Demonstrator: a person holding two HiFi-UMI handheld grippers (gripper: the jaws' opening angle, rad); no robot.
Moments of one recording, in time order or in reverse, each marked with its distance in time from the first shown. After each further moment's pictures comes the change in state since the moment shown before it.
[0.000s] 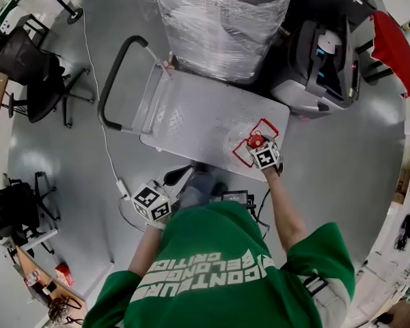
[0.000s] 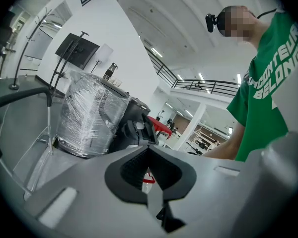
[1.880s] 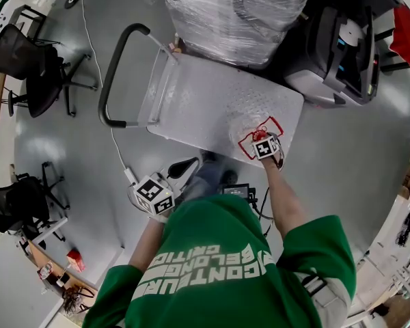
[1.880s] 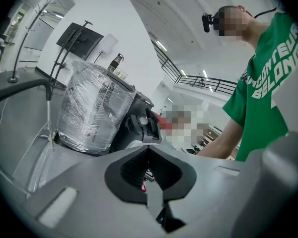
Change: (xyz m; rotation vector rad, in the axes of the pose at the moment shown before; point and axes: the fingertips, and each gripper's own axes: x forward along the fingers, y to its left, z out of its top) left arm 0.019 0.058 0.014 -0.052 0.082 -0.006; right arm 0.107 0.002 -0.068 0.109 0.301 -0.045
